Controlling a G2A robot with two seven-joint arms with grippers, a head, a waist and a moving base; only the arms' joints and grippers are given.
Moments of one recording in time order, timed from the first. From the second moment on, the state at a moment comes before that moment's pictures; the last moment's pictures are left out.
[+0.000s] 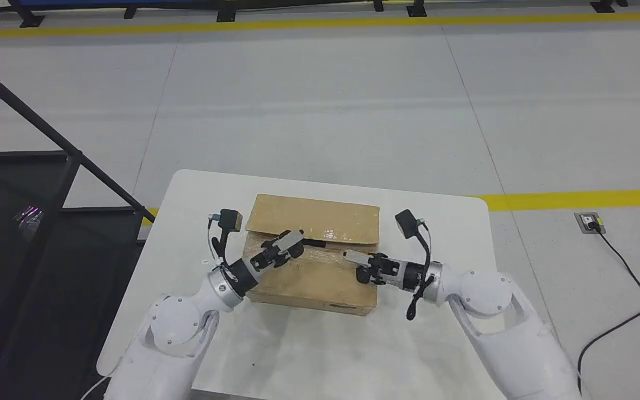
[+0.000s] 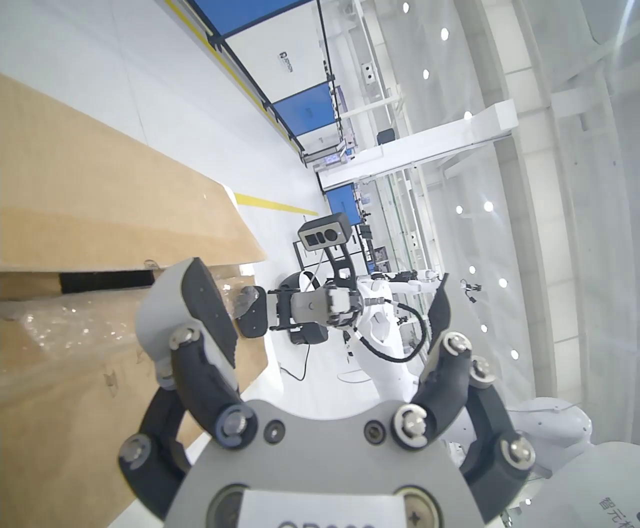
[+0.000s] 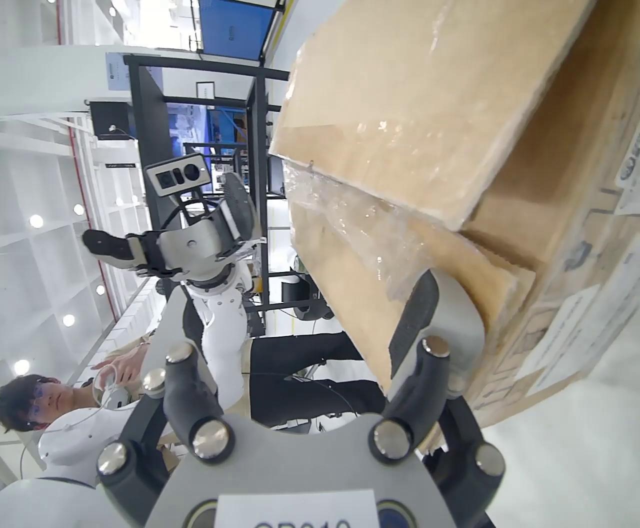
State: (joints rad) left arm 1.06 -1.20 -1.32 -1.59 -0.17 -0.31 -0.64; right arm -0.88 -1.18 1.16 -1.49 0.08 0.06 0.88
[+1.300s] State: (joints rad) left arm 1.10 -1.18 -1.42 -1.55 -0.27 -0.33 -0.68; right arm -0.92 -1.19 1.07 -1.75 -0.24 0.30 0.58
